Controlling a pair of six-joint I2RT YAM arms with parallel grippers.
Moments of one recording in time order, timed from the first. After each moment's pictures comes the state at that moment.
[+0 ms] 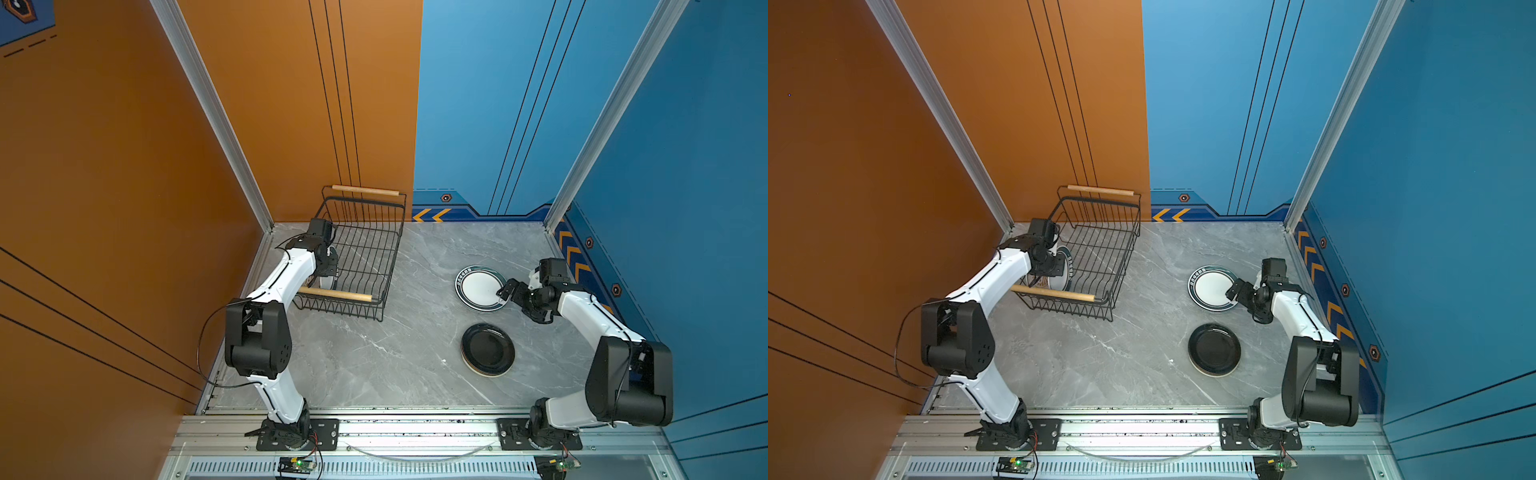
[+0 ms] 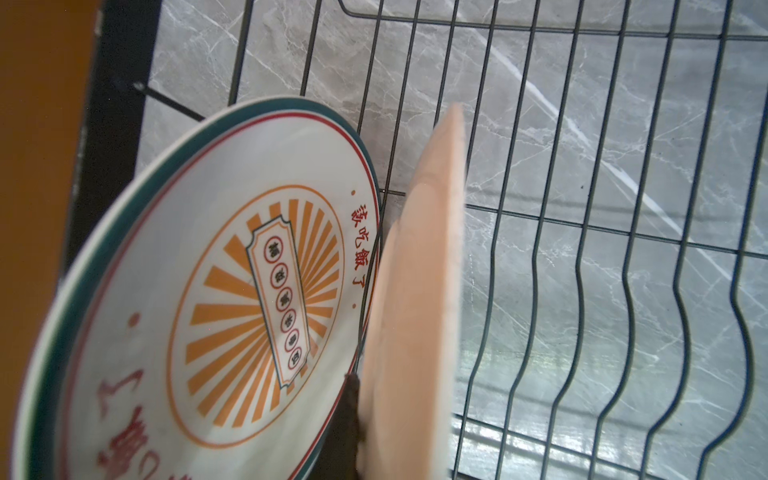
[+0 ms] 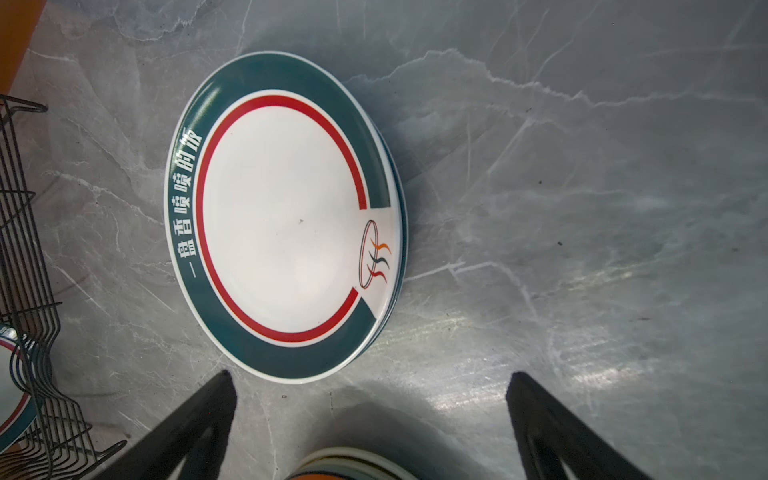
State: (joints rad) left arm -0.11 1.76 1.45 -0.77 -0.21 -0.06; right arm -0.13 1.46 0.91 -0.56 -0.27 0.45
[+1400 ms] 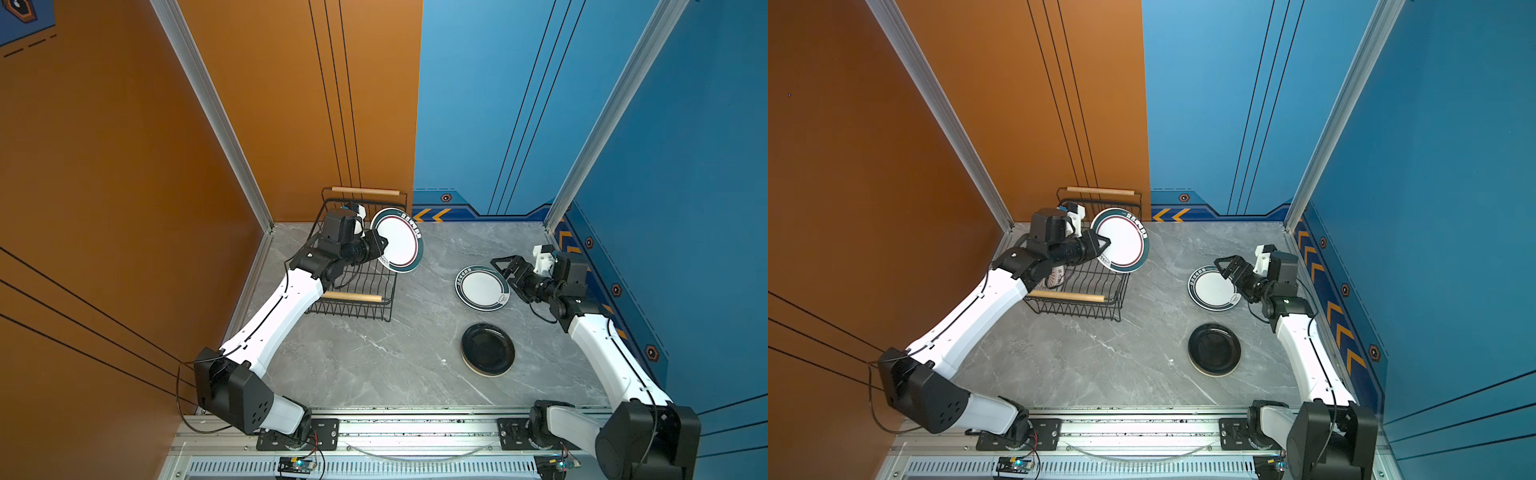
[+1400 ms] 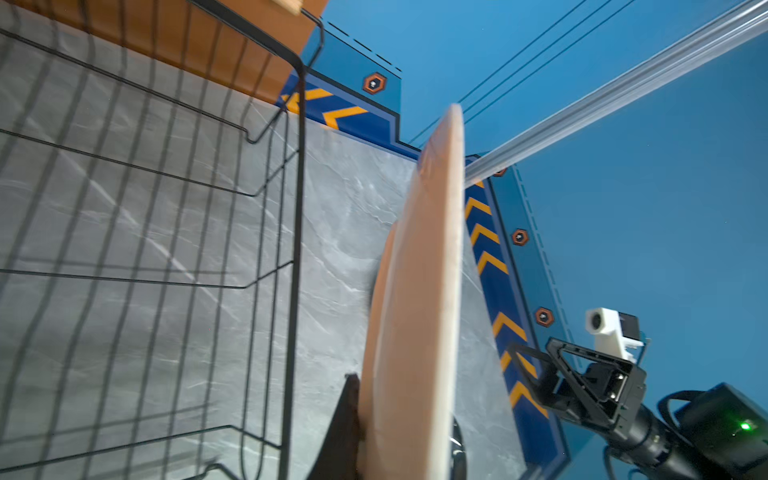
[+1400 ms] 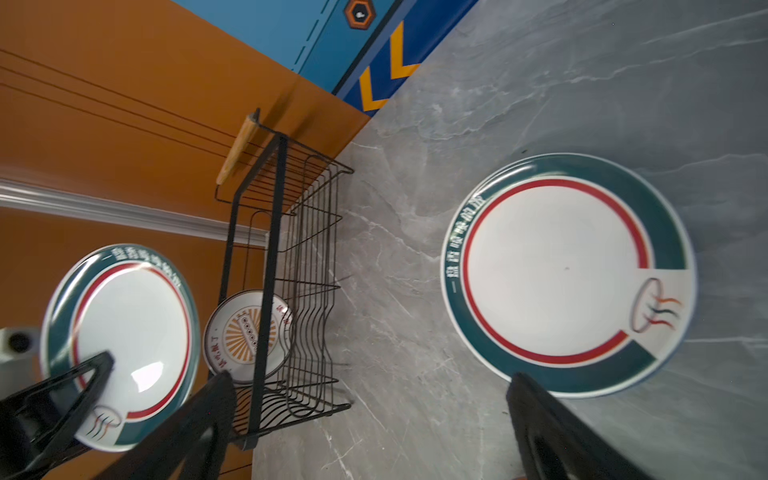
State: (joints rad) left arm -0.41 1.46 1.42 -0.45 0.25 -0.73; right arm -0.07 1.14 0.84 -0.22 -0.57 0.76
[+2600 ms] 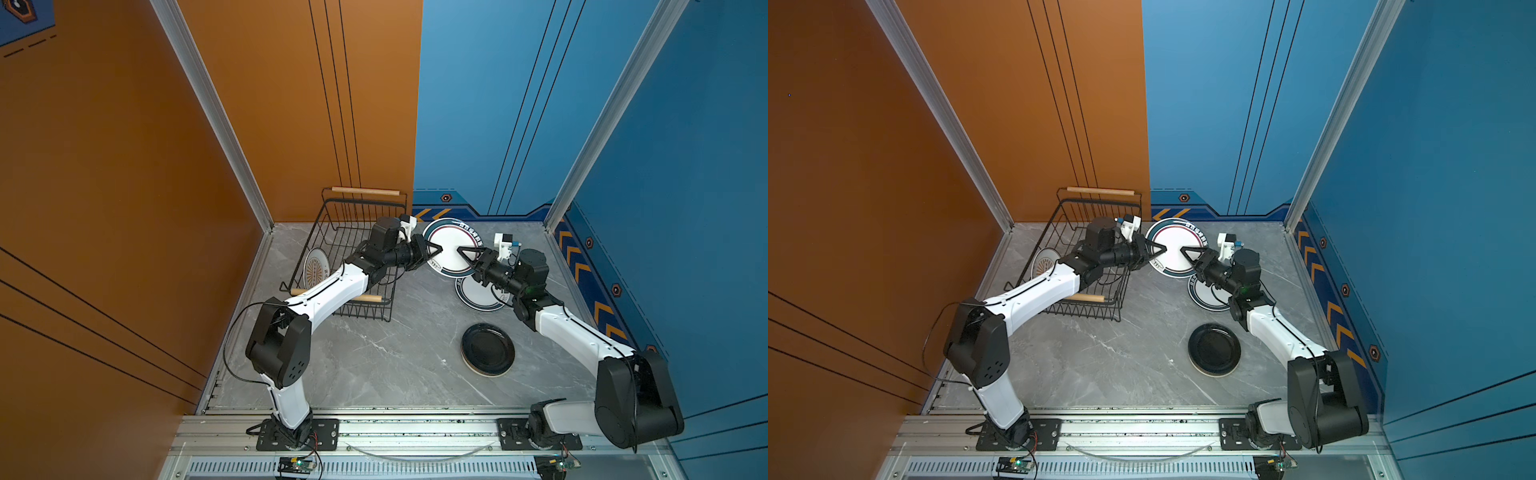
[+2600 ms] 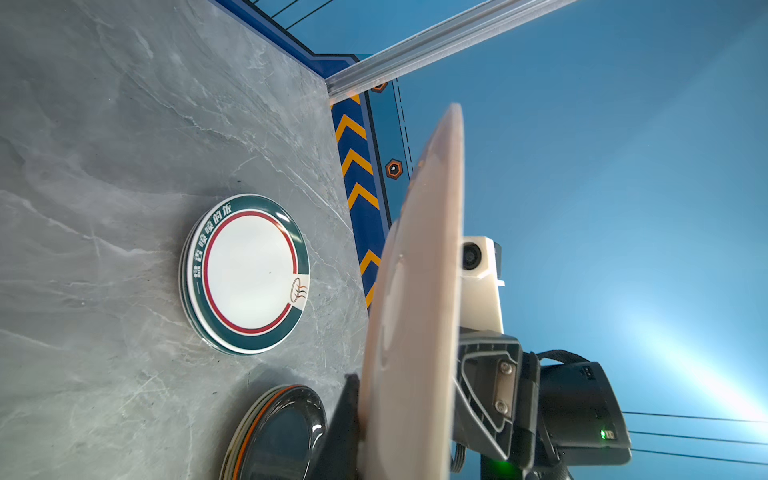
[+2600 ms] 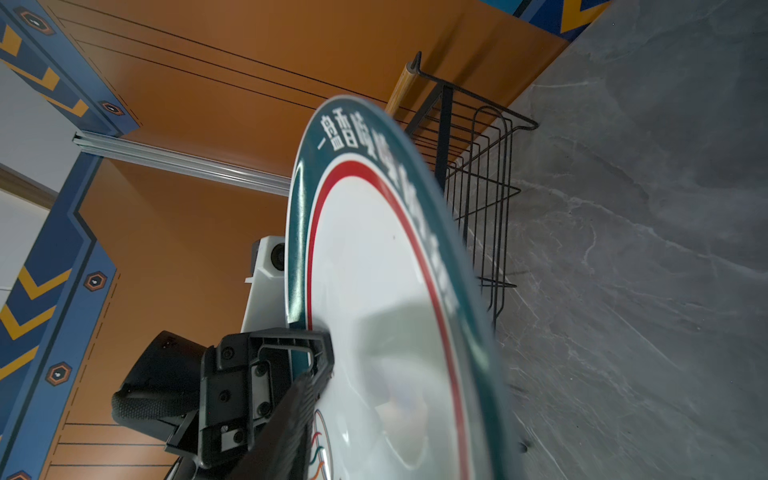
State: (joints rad) left arm -0.57 1.78 1.43 0.04 0.57 -1.07; right arm 0.20 1.37 0.77 0.49 -0.62 1.24
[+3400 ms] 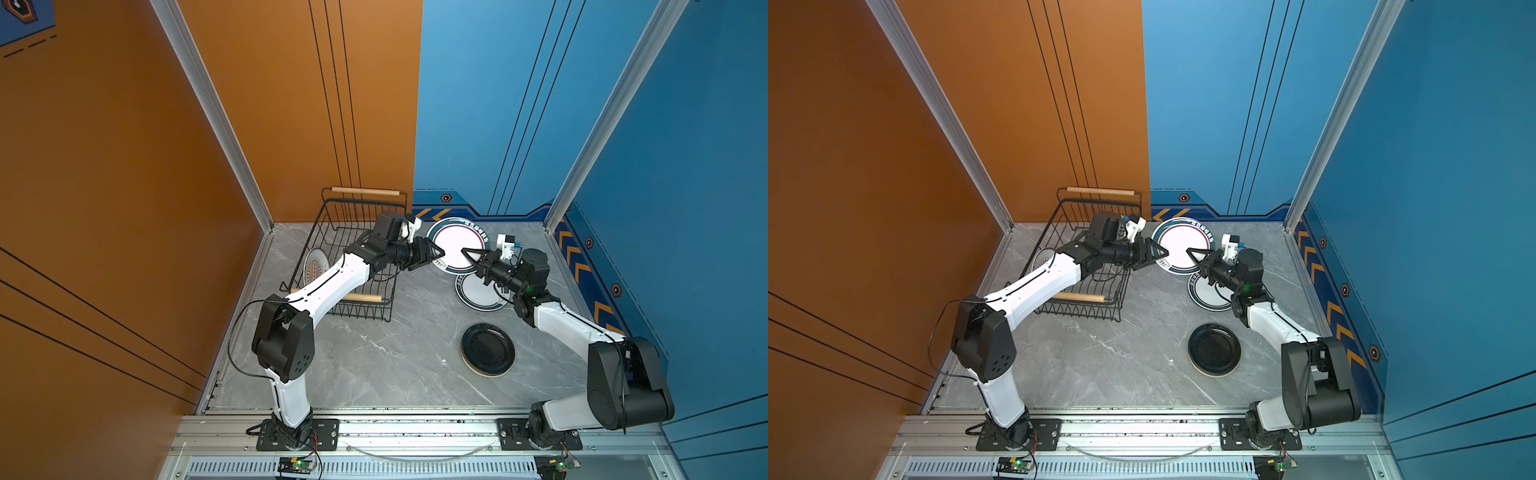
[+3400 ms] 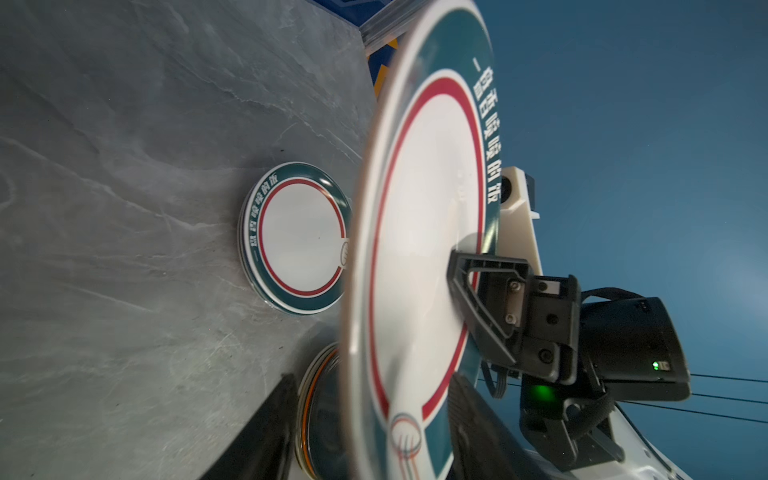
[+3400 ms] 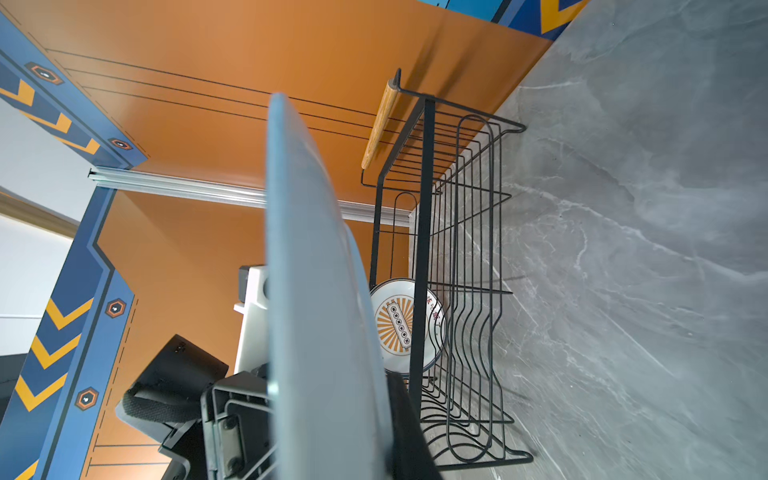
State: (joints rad) left arm -0.54 1.82 1.59 -0.34 0.59 -0.78; right arm 0.13 1.44 0.79 0.53 -0.67 1.29
